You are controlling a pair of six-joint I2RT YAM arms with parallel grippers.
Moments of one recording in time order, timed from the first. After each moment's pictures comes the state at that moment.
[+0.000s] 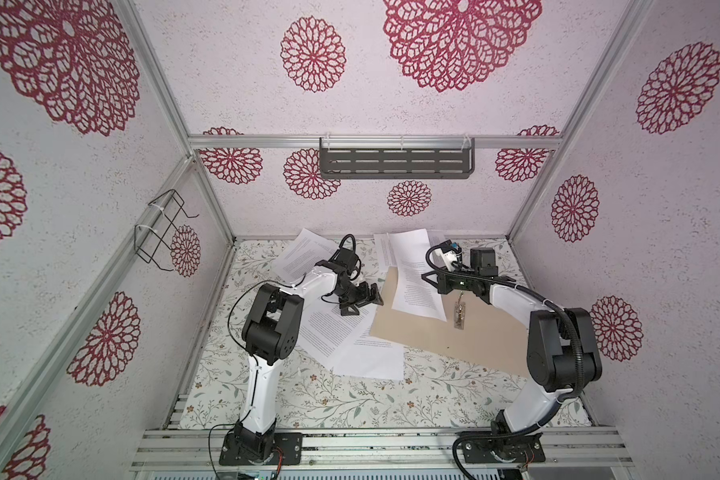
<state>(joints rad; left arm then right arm) -0.45 2.15 1.61 -0.69 0.52 -0.58 0.11 1.75 1.14 -0.08 -0.76 -0.10</state>
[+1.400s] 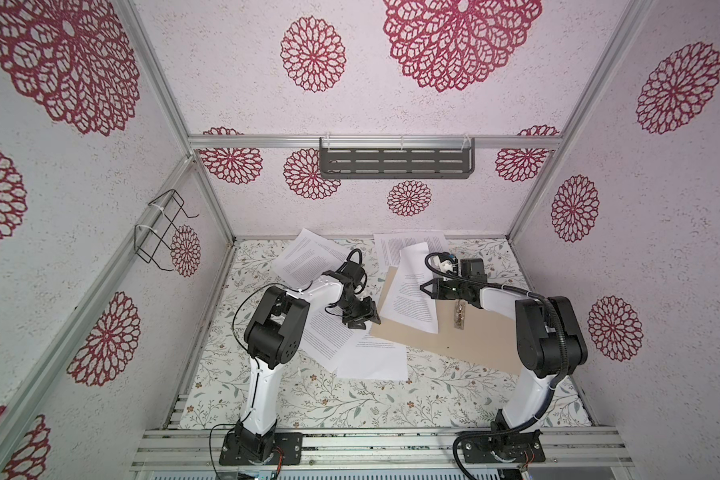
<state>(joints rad) -0.51 2.13 1.50 -0.70 0.52 -0.59 0.15 1.85 1.10 -0.03 -0.65 0.20</state>
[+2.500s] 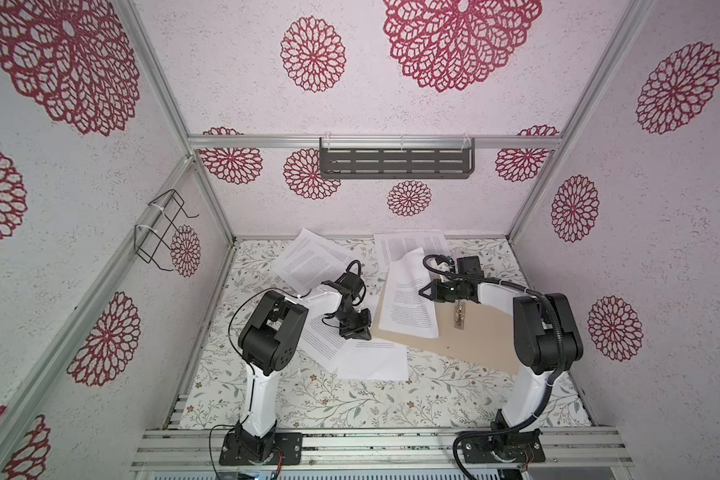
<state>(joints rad) -0.54 2.06 1.34 -0.66 0.52 -0.62 0.16 1.89 1.16 -0.20 -0.66 0.20</state>
